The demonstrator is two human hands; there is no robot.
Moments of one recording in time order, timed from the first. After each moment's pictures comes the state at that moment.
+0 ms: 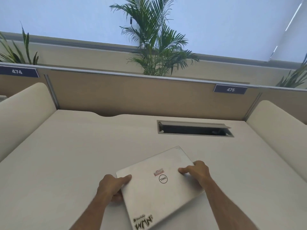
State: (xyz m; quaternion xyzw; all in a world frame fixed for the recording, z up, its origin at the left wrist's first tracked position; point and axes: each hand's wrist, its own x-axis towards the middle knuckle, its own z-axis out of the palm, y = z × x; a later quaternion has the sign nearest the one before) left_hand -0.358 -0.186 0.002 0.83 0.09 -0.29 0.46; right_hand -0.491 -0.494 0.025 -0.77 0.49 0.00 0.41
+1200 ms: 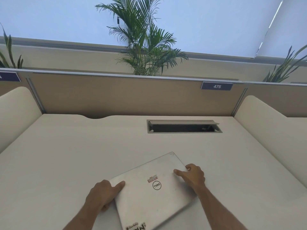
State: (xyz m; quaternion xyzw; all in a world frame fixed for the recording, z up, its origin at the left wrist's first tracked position) left_hand -0.373 -0.193 -0.010 0.94 -0.09 -0.23 0.22; right_hand -0.520 -0.507 -0.012 -0.80 0.50 -0.03 0.34
